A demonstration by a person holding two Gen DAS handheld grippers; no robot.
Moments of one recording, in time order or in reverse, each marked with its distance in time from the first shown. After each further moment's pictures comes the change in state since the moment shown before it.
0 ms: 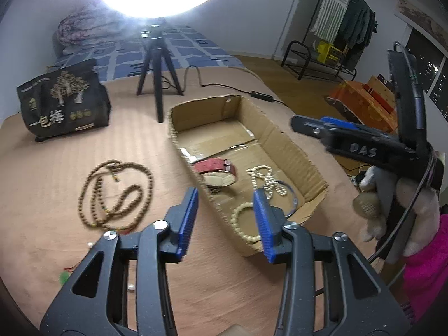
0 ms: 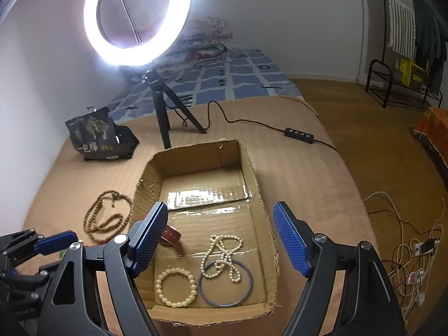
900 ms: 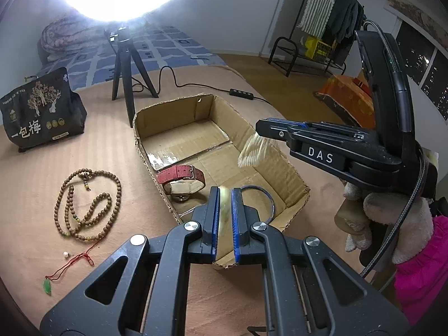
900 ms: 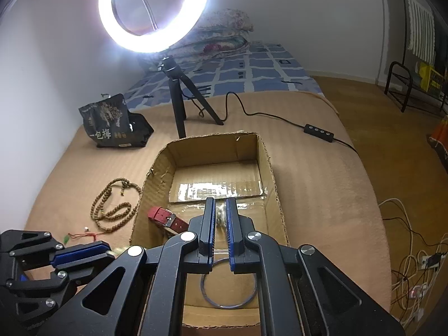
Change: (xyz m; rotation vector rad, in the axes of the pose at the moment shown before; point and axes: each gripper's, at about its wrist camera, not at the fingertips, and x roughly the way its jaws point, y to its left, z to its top) left arm 0.024 -0.043 0.007 0.044 0.005 -0.054; right arm 0.014 0.000 -0.002 -0.062 0.039 0.082
